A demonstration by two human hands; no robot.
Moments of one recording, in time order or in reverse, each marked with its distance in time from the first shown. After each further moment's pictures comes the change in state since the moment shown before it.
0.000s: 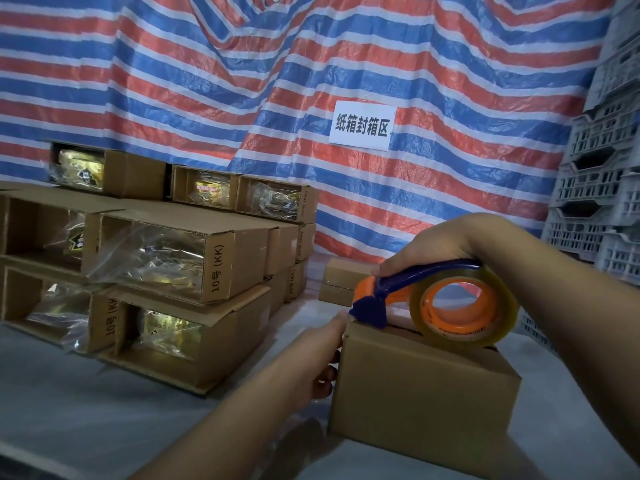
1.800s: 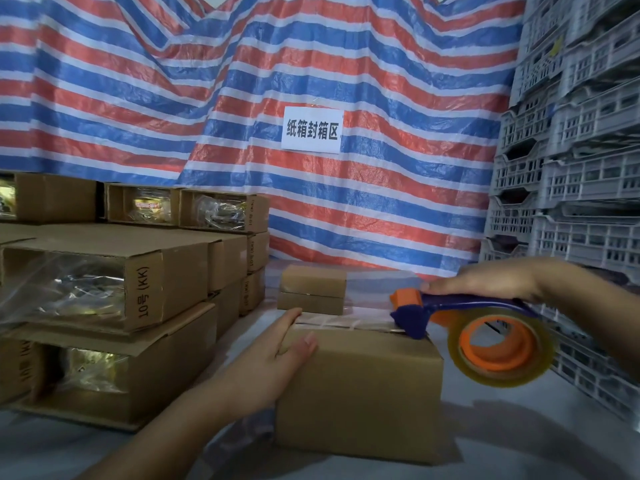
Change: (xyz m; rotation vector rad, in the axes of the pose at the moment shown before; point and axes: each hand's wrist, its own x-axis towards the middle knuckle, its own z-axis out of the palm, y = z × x) left_hand 0.006 -0.004 -0.013 0.722 -0.102 0.564; right_hand -0.037 0.158 0.008 0.254 0.045 0.063
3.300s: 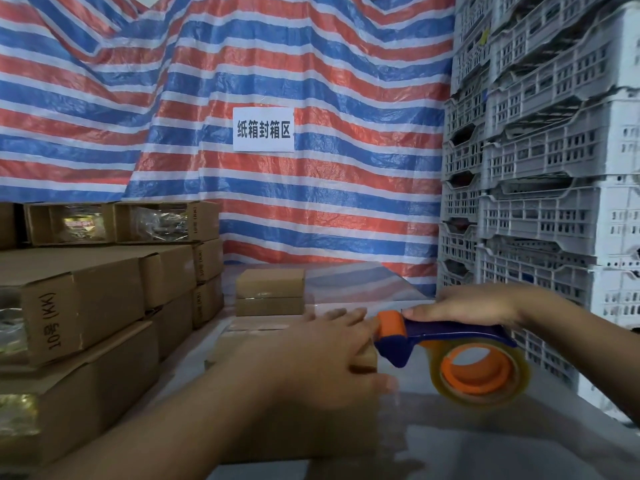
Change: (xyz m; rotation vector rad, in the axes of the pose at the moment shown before) left_hand 0.029 0.132 0.058 0.828 -0.376 0.370; right_hand -0.019 0.080 0.024 0.053 0.049 -0.170
